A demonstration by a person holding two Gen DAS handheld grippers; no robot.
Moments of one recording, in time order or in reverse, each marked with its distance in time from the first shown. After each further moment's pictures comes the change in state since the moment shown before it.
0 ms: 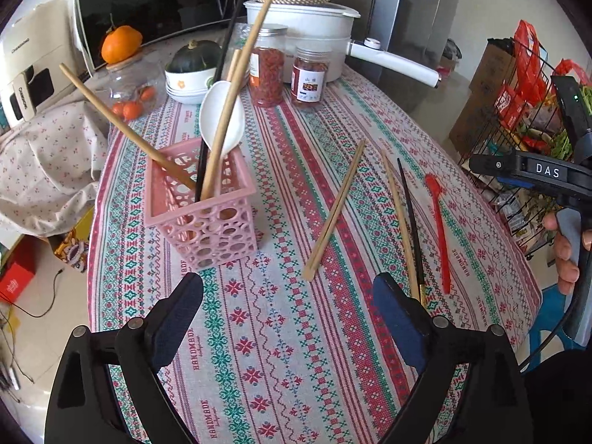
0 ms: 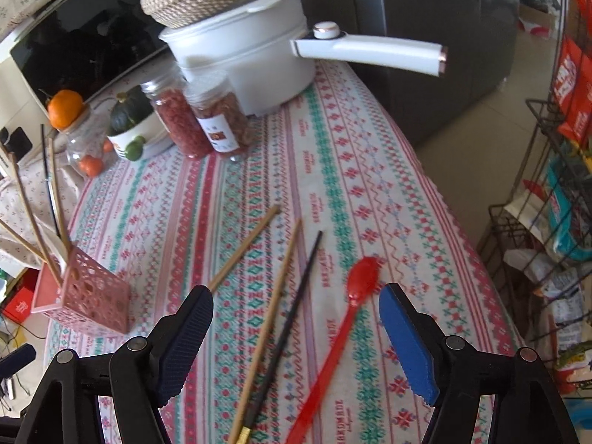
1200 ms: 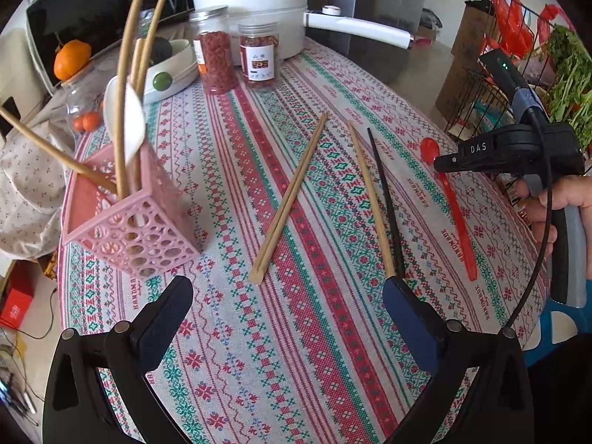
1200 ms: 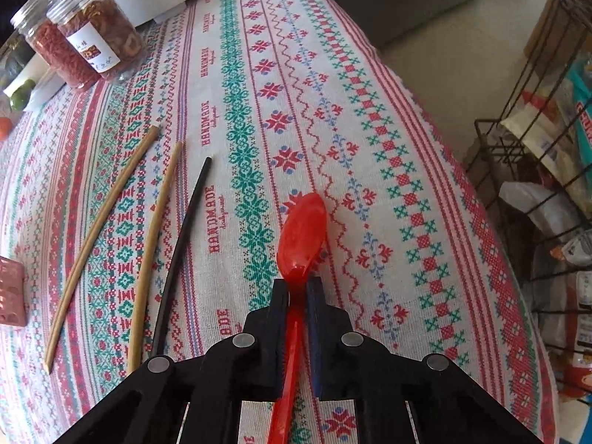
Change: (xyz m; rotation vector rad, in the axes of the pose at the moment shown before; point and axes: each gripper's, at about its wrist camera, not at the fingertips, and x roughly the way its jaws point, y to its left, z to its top) left arm 0.037 -0.055 0.004 0.111 0.053 -0.011; right arm 0.093 -0.056 -0.007 0.085 0.260 -0.089
